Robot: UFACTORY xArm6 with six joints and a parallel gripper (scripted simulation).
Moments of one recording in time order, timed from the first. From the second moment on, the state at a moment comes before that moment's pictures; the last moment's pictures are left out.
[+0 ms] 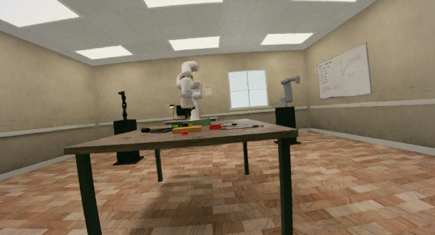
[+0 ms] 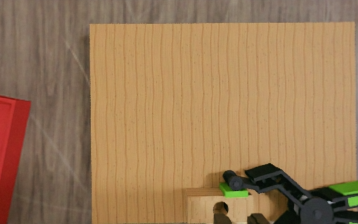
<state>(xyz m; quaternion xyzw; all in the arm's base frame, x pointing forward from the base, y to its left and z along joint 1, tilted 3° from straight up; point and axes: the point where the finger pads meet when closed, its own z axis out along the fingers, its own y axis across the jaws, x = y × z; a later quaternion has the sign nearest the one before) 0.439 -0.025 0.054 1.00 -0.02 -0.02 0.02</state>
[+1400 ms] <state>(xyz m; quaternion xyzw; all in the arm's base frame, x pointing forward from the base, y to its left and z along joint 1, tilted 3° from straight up) 0.470 0.178 0.045 1.00 -0.02 -0.02 0.02</state>
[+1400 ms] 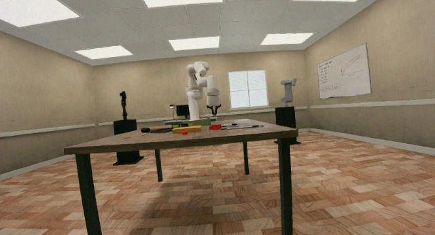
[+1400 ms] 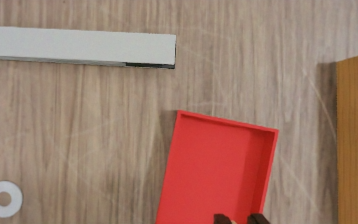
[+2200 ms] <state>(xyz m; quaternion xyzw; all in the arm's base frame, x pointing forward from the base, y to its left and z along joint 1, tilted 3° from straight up) 0.470 0.178 0.036 1.00 -0.02 -0.02 0.02</state>
